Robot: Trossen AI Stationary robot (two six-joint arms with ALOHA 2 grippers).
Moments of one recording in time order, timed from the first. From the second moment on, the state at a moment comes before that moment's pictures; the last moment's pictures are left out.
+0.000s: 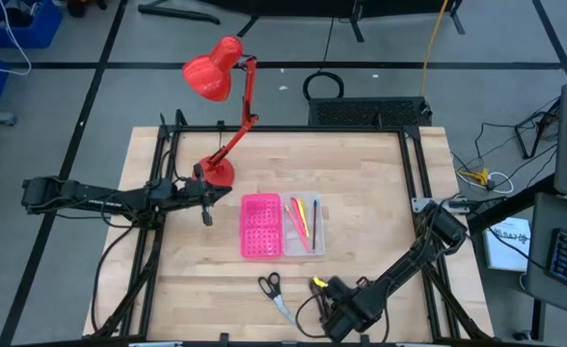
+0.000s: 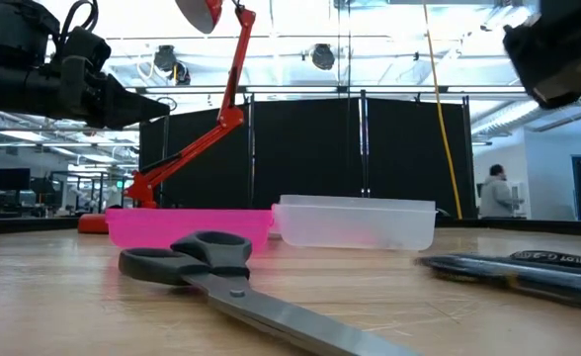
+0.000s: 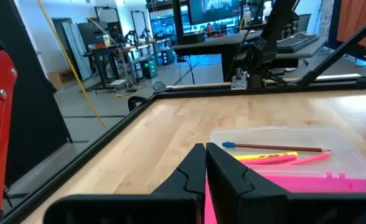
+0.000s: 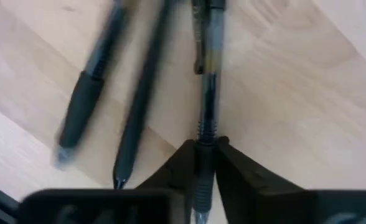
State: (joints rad) left arm 0.09 0.72 0.01 0.70 -0.14 0.13; right arm 0.74 2.12 1.35 -0.87 0.03 1.62
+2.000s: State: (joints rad) left arm 0.09 0.72 0.01 0.67 -0.13 0.29; right arm 0.03 1.83 1.13 -0.36 0.03 1.37
